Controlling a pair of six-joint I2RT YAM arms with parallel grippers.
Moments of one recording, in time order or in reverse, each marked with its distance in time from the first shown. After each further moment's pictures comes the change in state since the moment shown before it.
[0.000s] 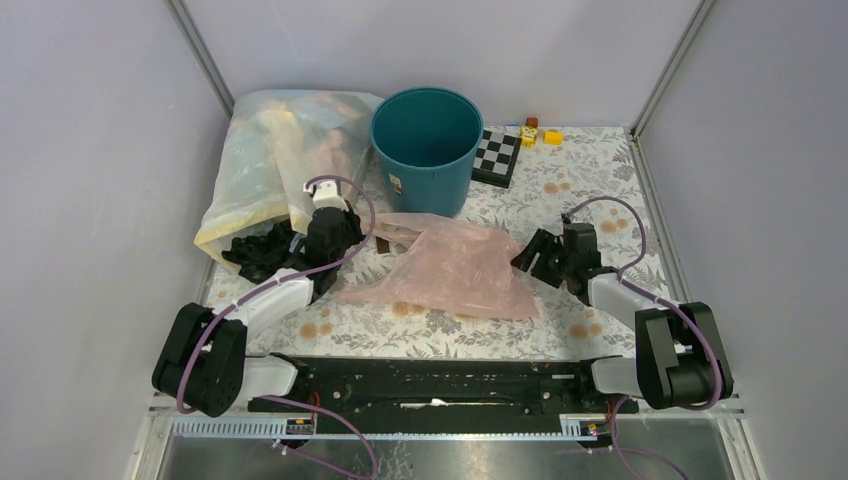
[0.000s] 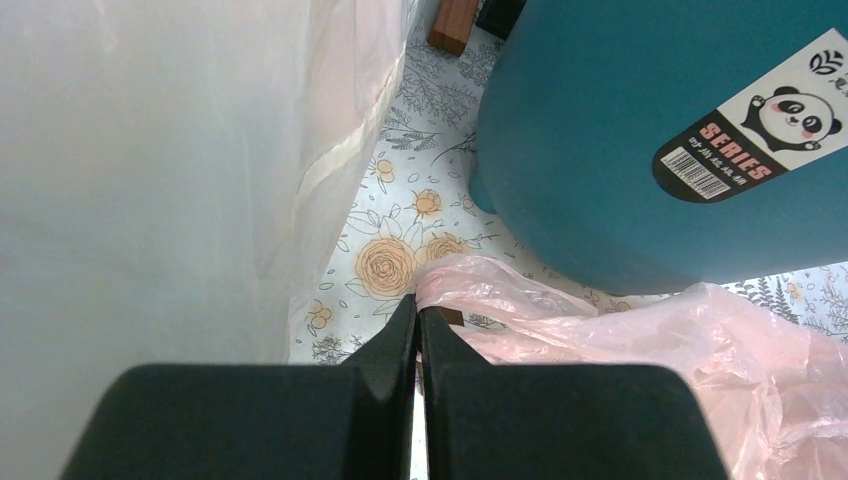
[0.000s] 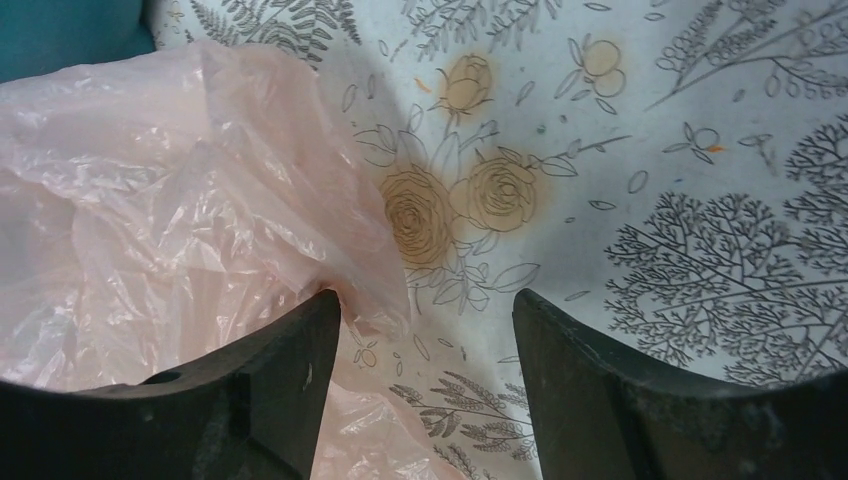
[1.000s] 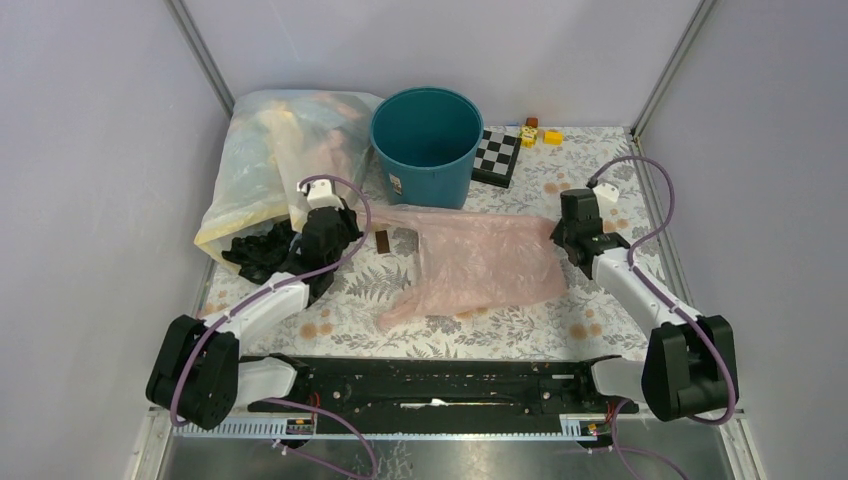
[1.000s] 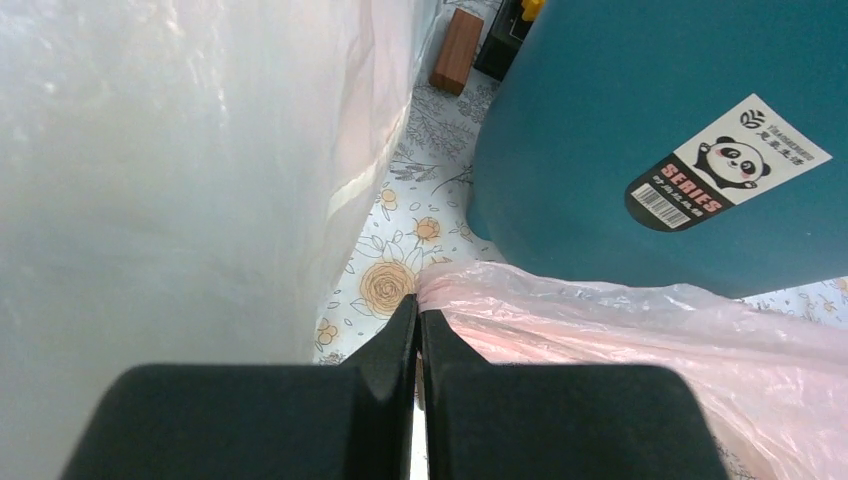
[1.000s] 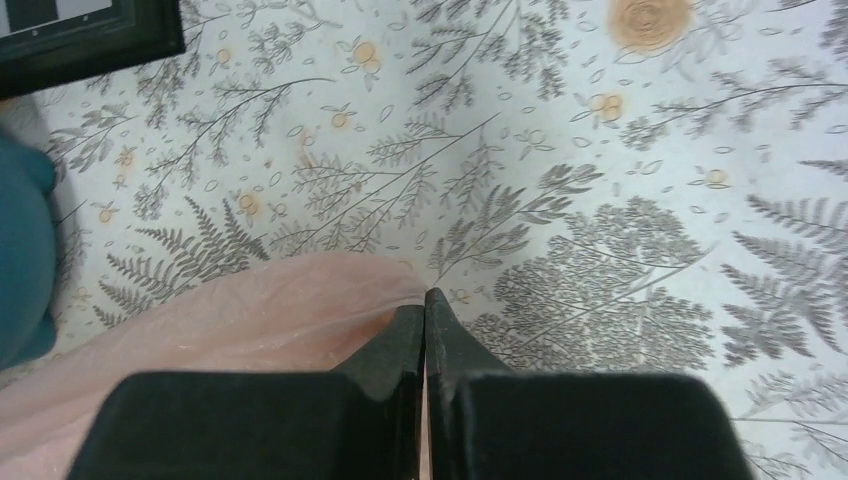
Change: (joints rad) left arm 0.000 -0.056 -0.002 -0.003 -0.037 0.011; right arm 0.063 -0.037 0.301 -0.311 0.609 -0.039
